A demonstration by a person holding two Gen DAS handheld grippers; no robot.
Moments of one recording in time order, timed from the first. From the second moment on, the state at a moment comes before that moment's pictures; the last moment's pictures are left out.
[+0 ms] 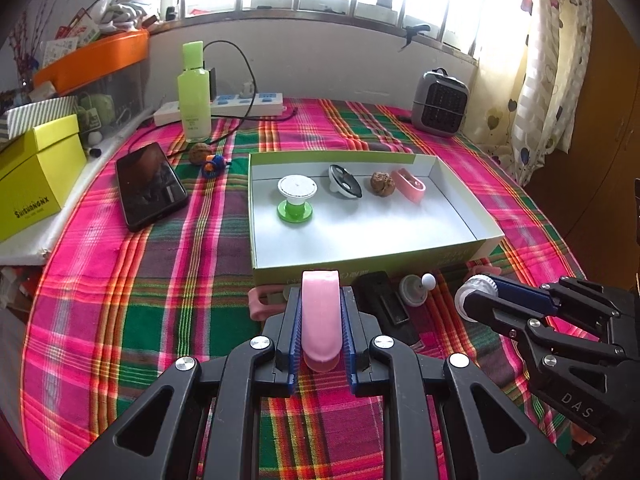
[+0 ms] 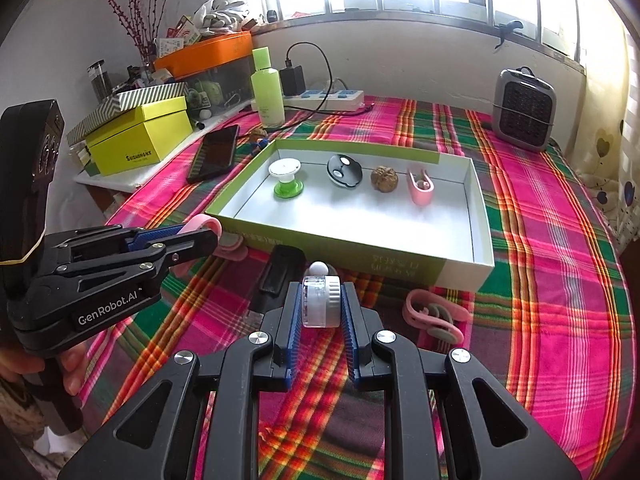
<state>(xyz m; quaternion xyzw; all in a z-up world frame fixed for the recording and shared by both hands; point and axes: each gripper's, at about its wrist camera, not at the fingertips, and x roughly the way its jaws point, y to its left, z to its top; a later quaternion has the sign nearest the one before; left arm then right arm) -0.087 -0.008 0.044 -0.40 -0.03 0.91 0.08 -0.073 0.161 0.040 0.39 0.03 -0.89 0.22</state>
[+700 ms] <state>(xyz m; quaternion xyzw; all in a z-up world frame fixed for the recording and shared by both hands) -0.122 -0.023 0.050 -0.40 -0.05 0.91 0.08 -0.121 0.139 0.050 0.39 0.04 -0.88 0.25</state>
